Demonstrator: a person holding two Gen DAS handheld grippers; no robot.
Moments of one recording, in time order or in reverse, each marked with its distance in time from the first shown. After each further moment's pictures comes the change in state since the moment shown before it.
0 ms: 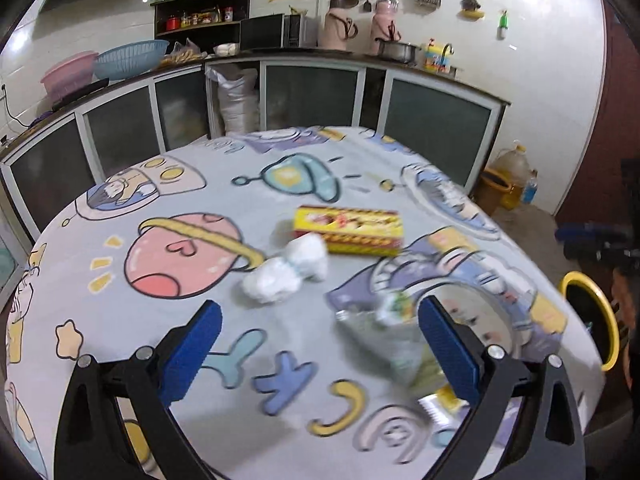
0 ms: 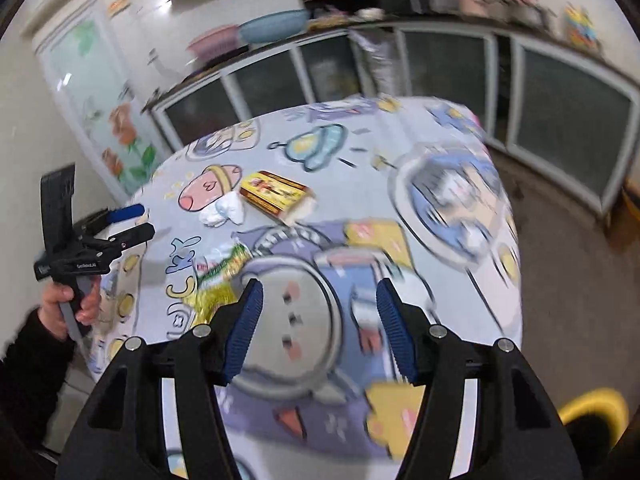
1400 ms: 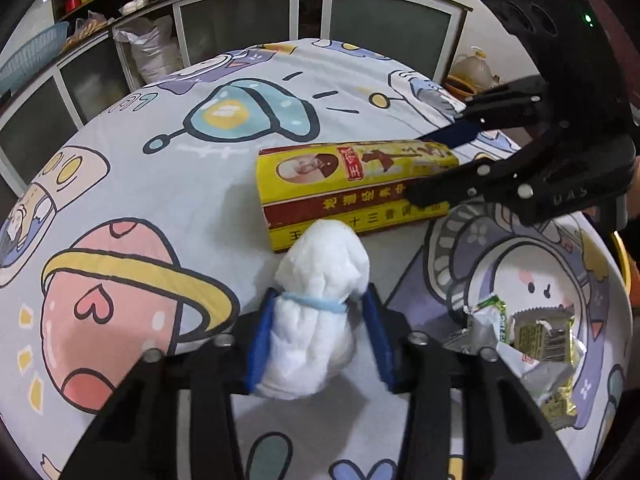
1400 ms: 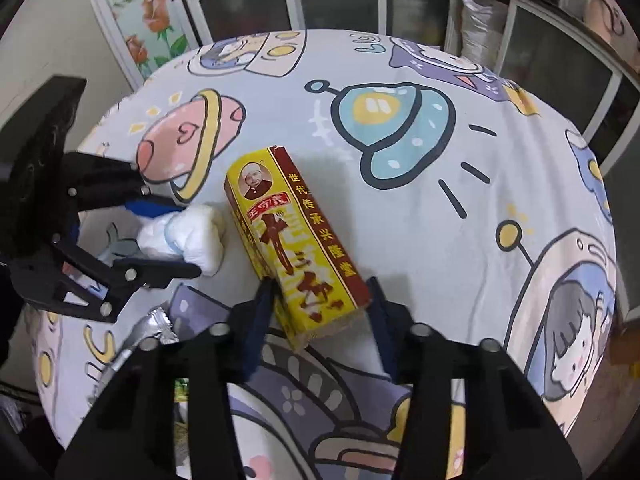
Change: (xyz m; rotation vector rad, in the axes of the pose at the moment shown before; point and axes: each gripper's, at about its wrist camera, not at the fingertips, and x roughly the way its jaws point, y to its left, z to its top) left arm 0.142 0.012 0.034 0.221 0.281 -0.167; right arm 0.210 0.023 0.094 -0.260 0.297 0.070
